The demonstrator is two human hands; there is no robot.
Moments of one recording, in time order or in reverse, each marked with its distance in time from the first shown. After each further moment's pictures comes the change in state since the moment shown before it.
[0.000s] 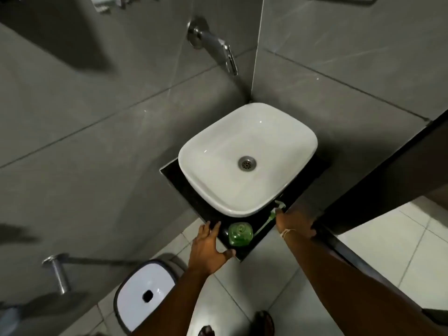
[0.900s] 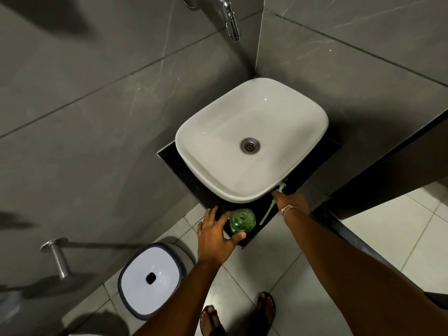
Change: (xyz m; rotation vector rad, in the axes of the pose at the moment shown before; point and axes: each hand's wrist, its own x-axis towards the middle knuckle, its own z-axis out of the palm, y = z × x) left_hand 0.004 0.004 0.030 -0.038 0.194 0.033; right_hand 0.041 -0.004 0.033 0.251 -0.124 0.045
